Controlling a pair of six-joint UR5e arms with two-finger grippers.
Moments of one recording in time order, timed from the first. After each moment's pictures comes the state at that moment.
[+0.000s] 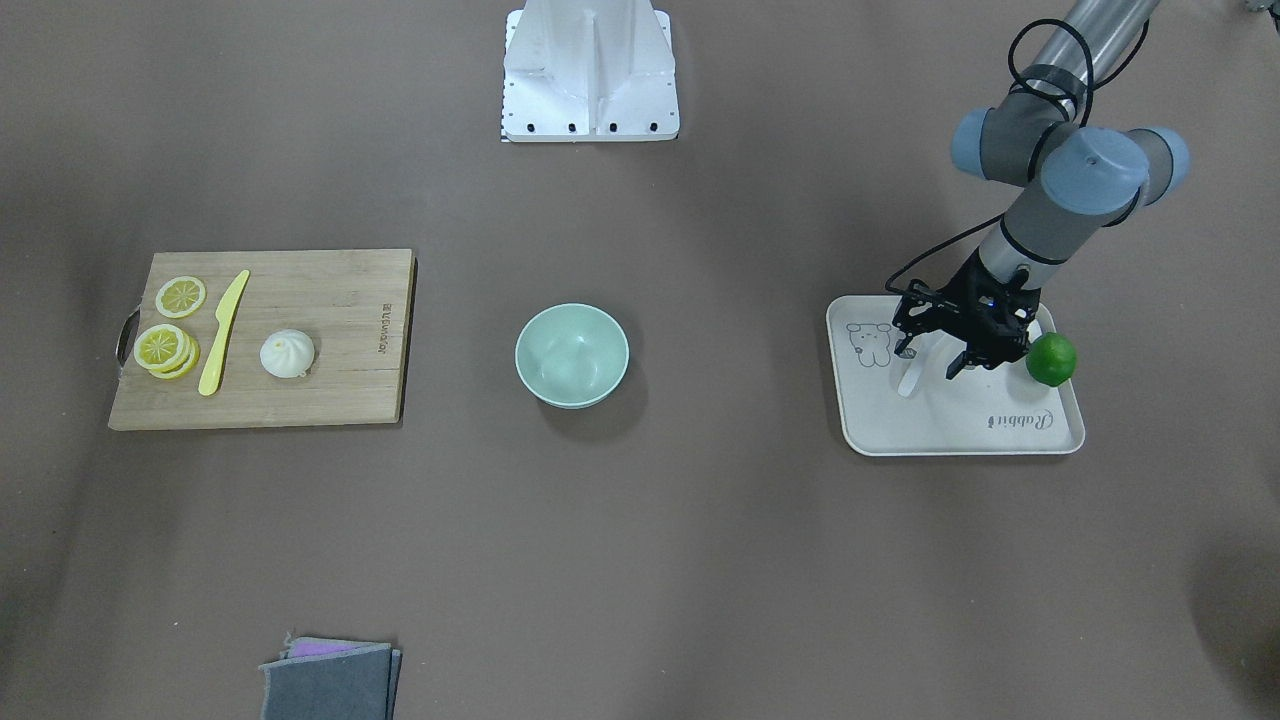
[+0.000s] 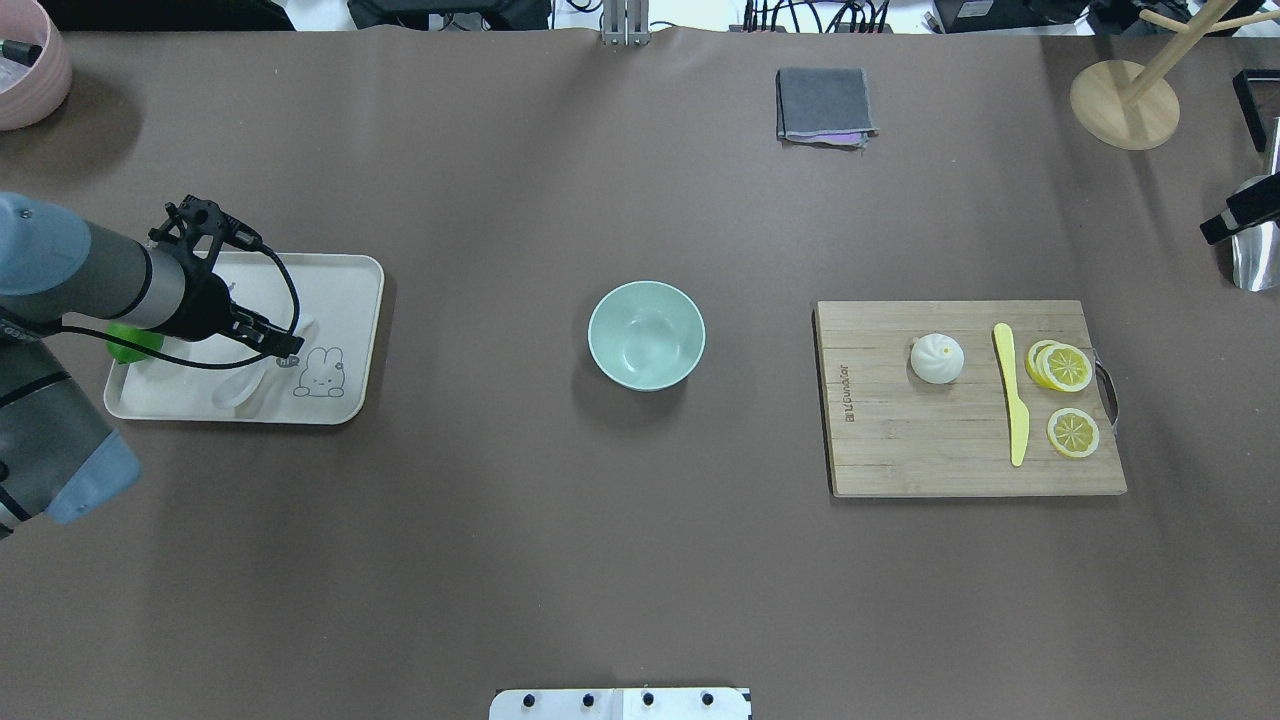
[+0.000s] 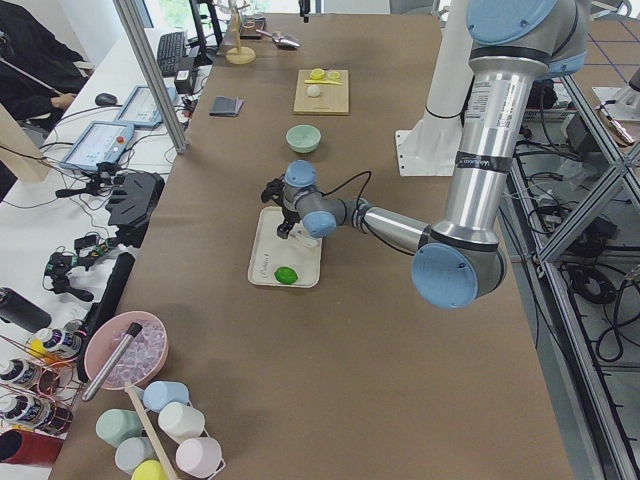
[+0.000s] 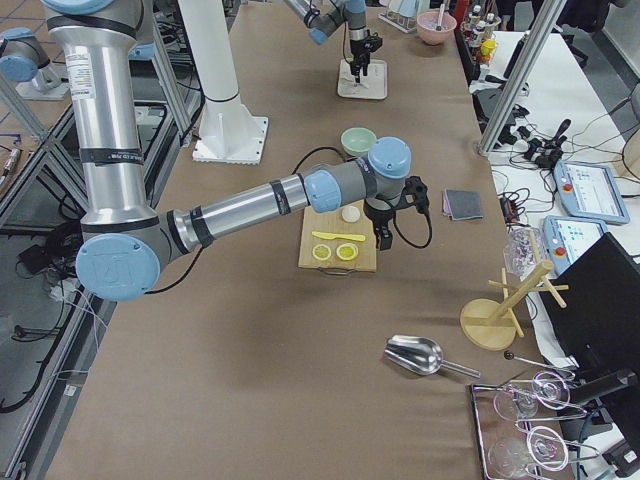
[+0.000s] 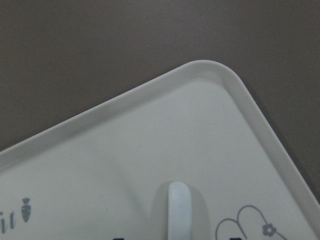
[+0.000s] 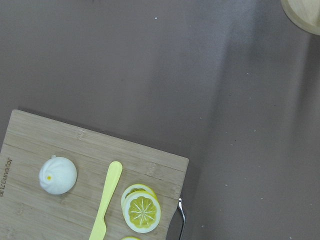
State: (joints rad) left arm -0.81 -1.75 -1.59 -2.26 -2.04 -0.56; right arm 1.34 -1.48 1.85 -1.57 2.46 0.17
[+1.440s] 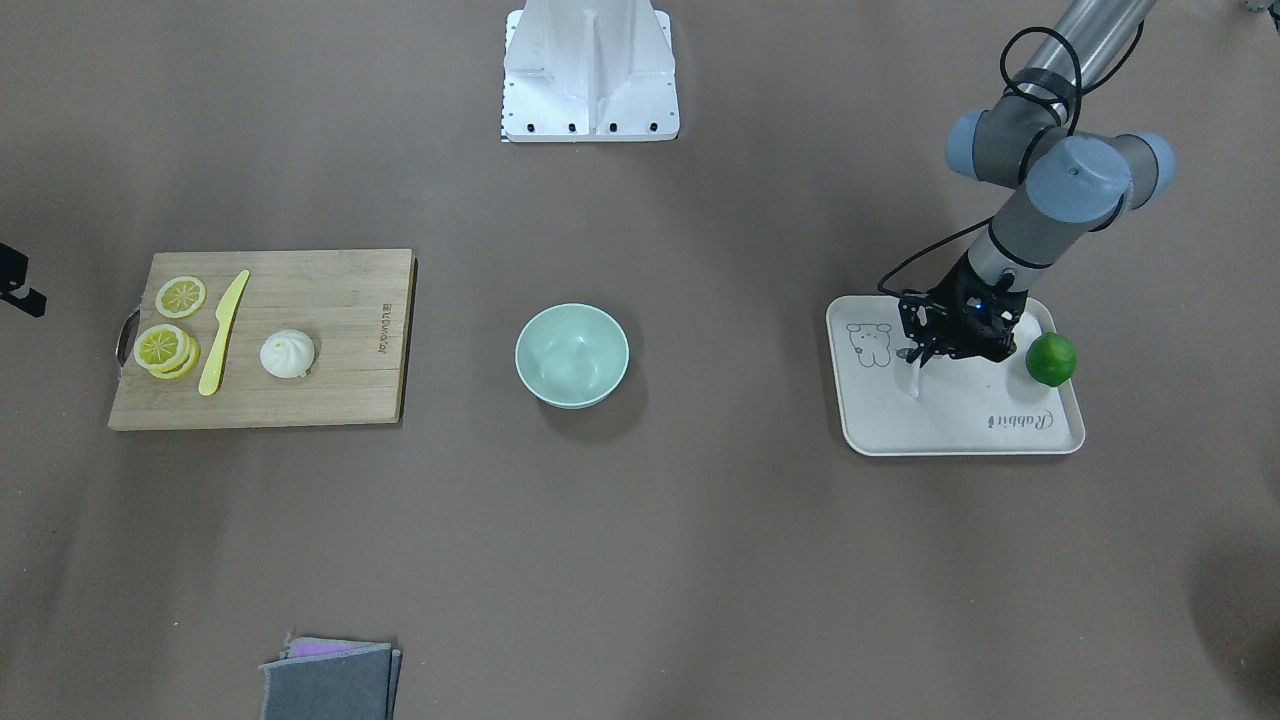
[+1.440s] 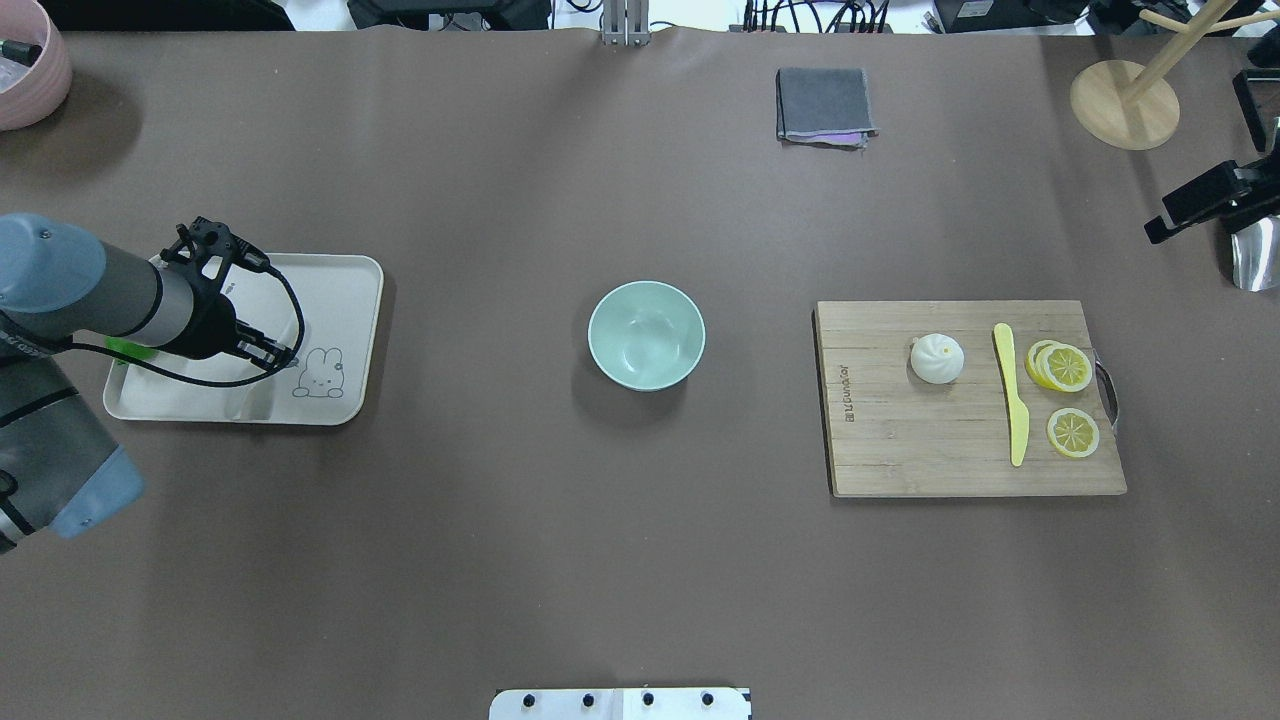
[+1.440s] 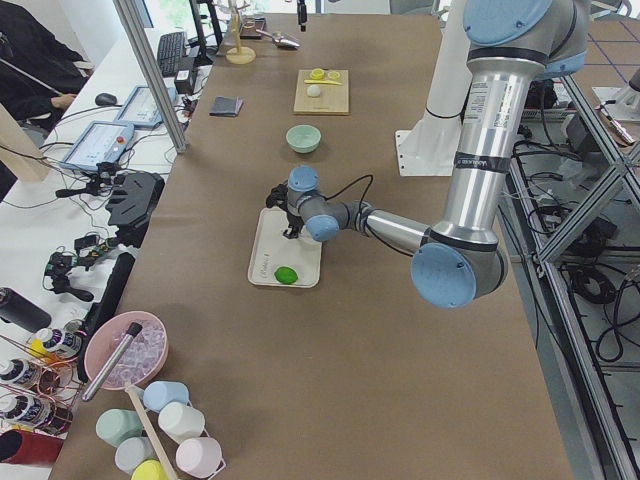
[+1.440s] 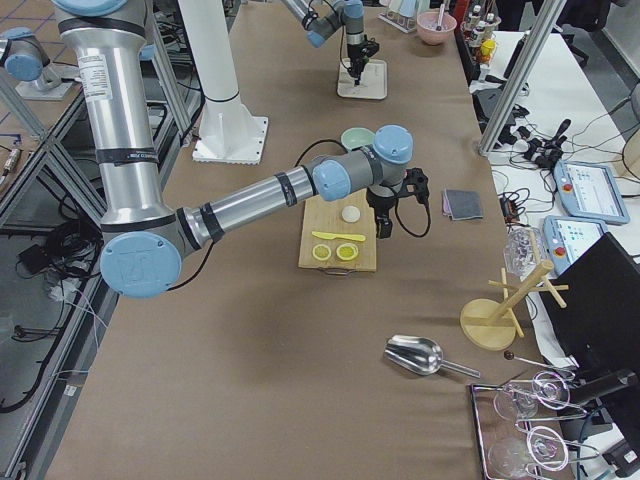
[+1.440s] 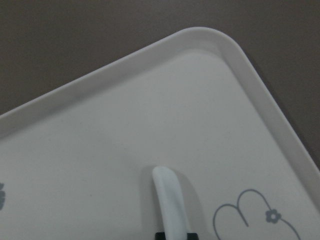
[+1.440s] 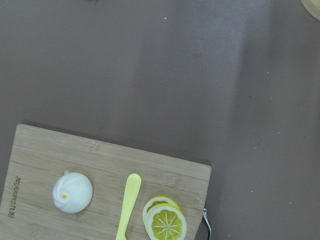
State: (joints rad) left arm -0.78 -1.73 -1.59 -2.26 -2.04 -0.56; right arm 1.27 -1.44 1.85 -1.57 2.42 0.31
